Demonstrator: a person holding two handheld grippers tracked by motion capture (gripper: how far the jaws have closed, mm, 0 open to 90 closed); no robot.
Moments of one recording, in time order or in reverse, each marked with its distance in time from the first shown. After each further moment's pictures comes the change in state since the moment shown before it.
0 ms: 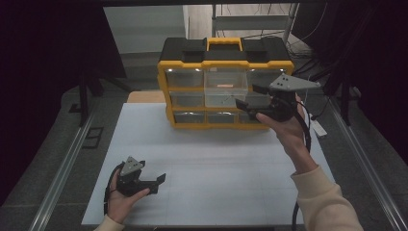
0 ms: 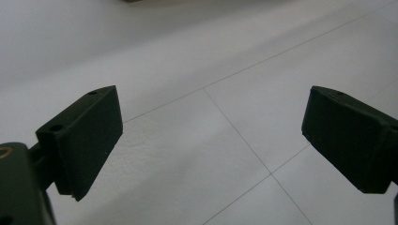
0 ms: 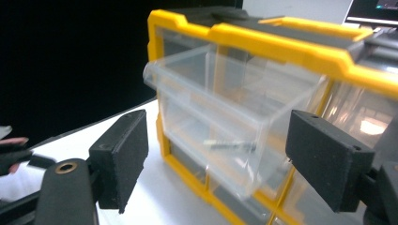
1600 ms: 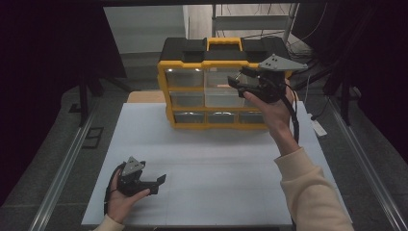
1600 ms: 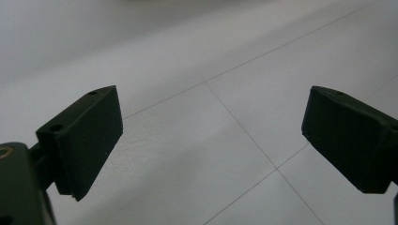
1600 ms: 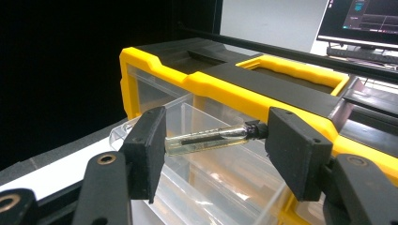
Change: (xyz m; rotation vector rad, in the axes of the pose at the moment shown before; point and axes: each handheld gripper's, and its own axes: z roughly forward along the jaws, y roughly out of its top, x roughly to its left) left arm 0.001 -0.002 0.003 0.020 0.001 0.016; right arm -0.003 0.039 0.036 -0.039 -0.090 -0.007
